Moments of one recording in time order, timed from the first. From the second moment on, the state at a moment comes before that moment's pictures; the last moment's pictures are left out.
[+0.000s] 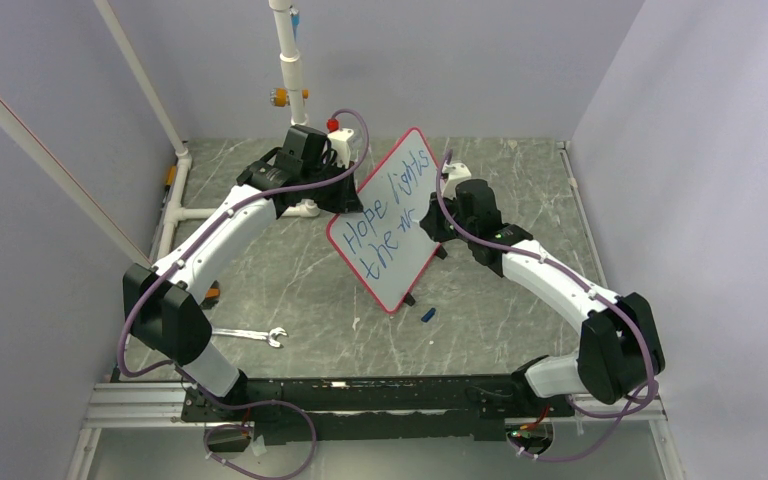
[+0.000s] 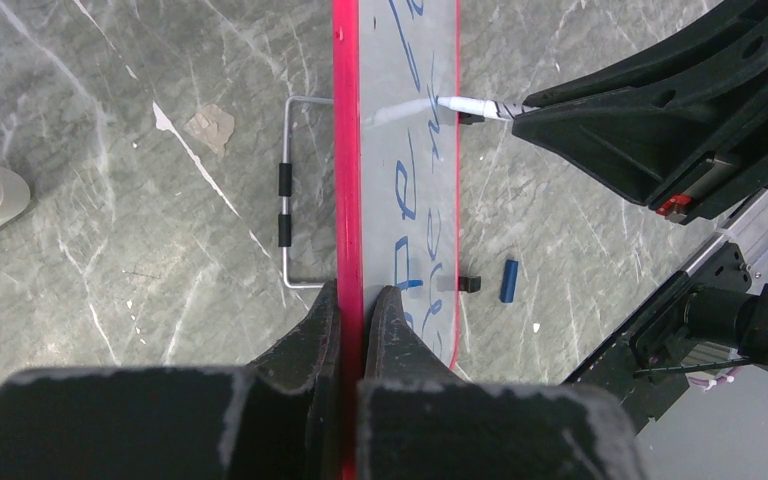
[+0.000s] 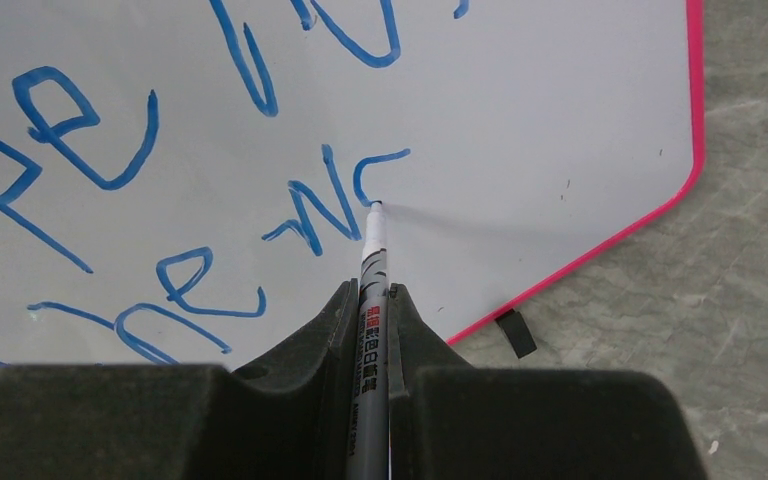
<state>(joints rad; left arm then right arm) -0.50 1.60 1.53 -0.65 0.30 -0.20 0.48 1.36 0.92 -0.09 -0.09 0.23</state>
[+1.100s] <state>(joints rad) -0.50 1.60 1.53 -0.65 0.30 -0.20 0.48 1.41 1.03 -0.13 -0.04 0.23</state>
